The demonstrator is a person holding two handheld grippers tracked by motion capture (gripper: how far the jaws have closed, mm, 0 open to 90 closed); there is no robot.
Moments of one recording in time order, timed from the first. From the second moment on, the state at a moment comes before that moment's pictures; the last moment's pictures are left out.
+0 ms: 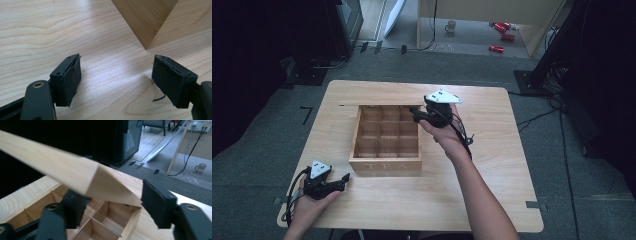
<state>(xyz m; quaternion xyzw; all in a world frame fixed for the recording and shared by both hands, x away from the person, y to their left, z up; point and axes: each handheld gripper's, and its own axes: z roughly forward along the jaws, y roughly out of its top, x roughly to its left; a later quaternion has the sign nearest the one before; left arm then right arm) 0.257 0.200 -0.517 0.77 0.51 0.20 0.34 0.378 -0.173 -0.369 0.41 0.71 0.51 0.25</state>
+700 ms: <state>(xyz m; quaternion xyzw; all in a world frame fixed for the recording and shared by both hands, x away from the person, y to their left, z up) 0.258 0.200 -0.517 0.77 0.51 0.20 0.34 0.433 -0.169 -0.393 0.44 0.70 0.51 0.24</state>
